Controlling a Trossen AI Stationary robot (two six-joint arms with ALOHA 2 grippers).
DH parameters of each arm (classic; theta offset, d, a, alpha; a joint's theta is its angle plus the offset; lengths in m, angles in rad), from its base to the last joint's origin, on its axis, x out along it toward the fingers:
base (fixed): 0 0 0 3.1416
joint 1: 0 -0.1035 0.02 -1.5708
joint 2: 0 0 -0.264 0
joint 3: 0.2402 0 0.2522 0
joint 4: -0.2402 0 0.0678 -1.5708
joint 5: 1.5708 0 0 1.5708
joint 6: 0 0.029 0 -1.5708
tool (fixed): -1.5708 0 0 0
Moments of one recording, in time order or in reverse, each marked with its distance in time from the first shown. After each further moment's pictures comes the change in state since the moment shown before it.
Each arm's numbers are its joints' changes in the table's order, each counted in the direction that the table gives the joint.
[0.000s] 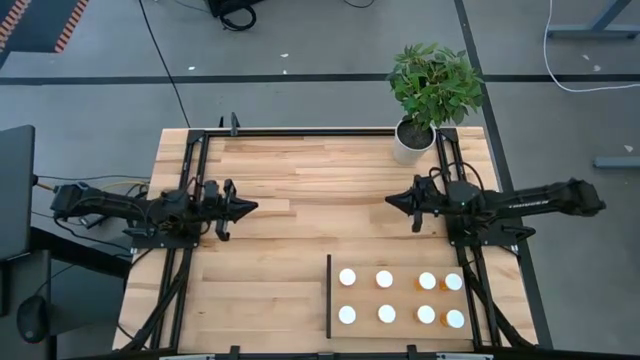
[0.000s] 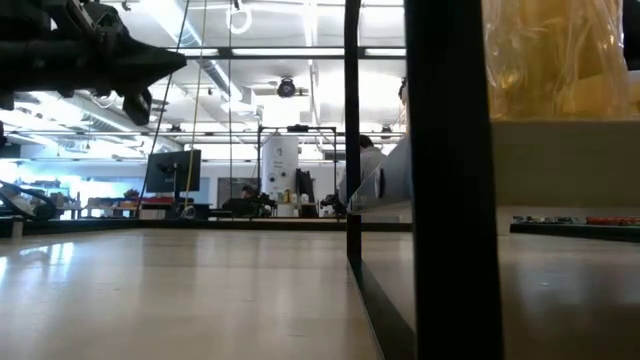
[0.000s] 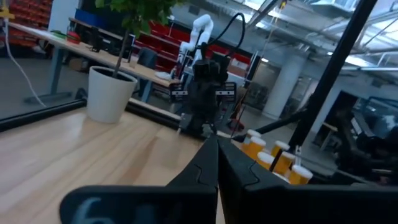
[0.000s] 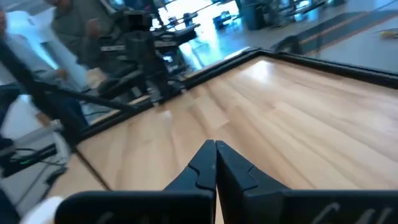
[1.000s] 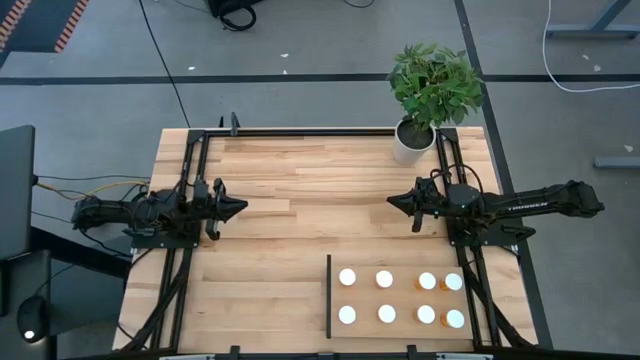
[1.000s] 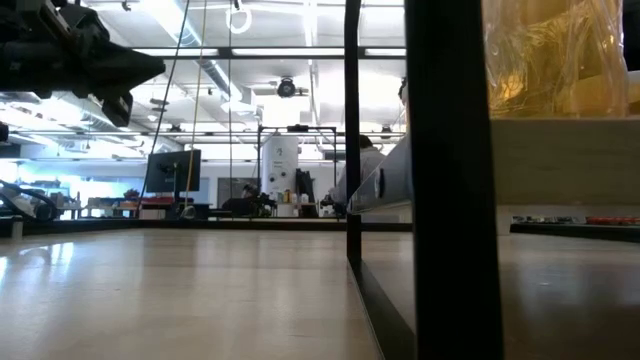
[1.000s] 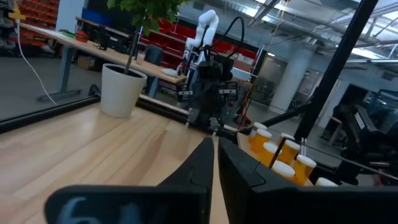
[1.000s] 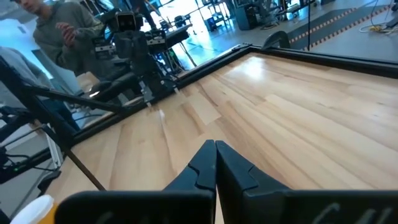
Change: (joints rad) left arm 0.001 0.436 0.014 -0.489 0.021 0.024; right arm -0.001 0.049 -0.081 0.030 -0.061 0.030
